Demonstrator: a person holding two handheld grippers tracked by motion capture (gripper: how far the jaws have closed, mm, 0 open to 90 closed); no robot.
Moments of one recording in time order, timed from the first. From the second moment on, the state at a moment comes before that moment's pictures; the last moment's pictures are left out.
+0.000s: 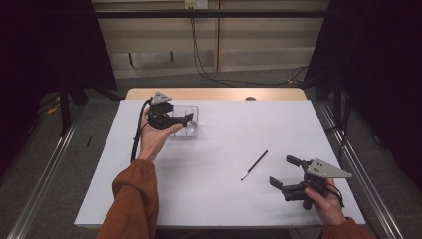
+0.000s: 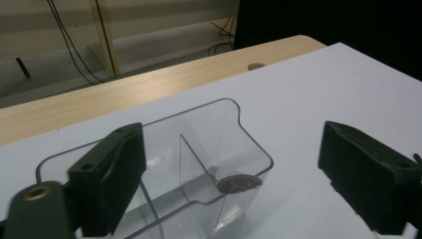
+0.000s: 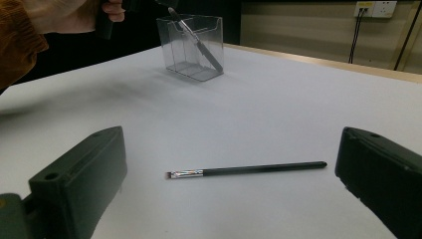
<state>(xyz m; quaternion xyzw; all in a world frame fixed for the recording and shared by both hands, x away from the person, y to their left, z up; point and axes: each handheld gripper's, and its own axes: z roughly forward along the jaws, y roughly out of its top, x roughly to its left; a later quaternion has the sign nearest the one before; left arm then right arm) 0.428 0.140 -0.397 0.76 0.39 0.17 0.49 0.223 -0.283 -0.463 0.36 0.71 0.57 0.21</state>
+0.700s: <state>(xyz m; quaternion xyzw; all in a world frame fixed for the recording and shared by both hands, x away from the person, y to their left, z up) 0.396 0.164 -0.396 0.75 0.36 0.16 0.53 0.223 -0.282 -0.463 0.36 0.71 0.57 0.22</state>
